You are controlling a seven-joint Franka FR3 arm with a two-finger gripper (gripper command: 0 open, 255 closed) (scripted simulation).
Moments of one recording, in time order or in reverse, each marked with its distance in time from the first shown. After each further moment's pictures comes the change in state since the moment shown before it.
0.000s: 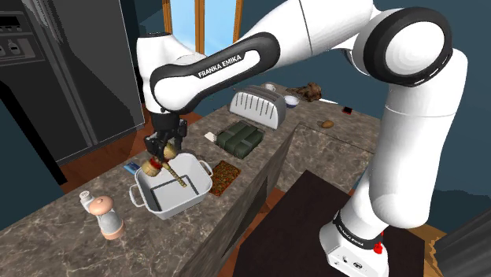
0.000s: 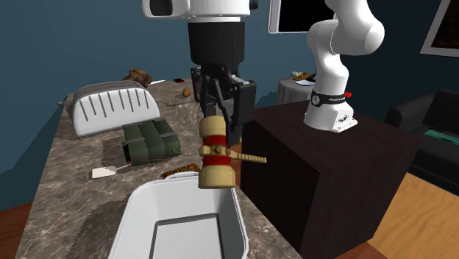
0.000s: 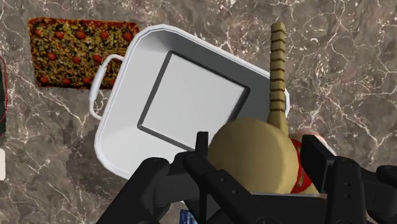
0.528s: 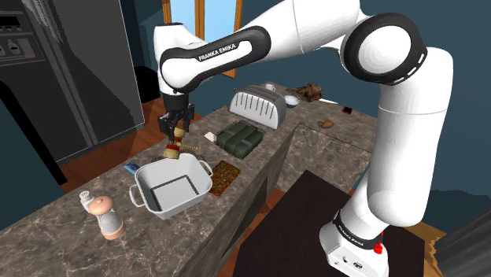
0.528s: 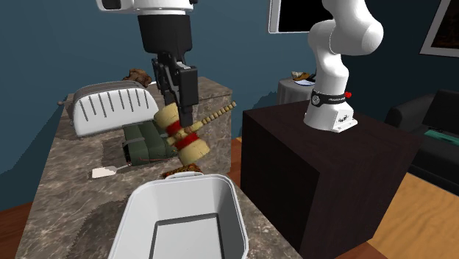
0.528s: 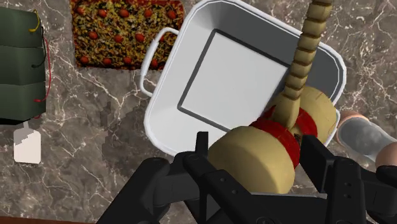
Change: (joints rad) arm -0.085 0.062 -0.049 0.121 -0.002 -0.058 -0.142
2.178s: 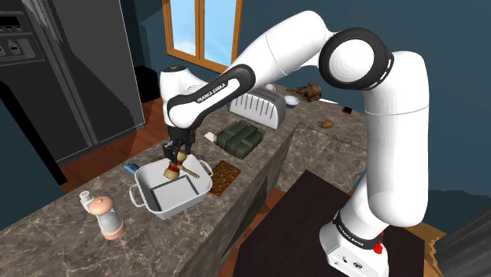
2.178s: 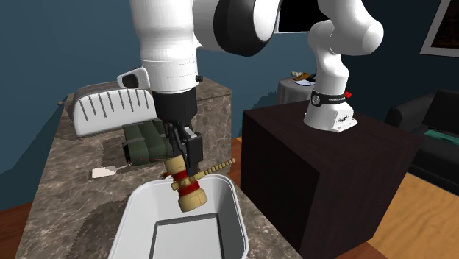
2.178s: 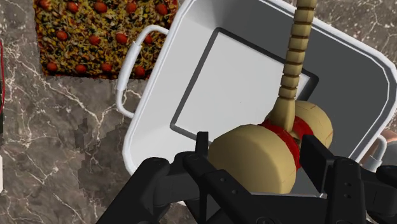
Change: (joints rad) arm 0.015 0.139 -0.025 -0.095 -0.048 0.229 0.025
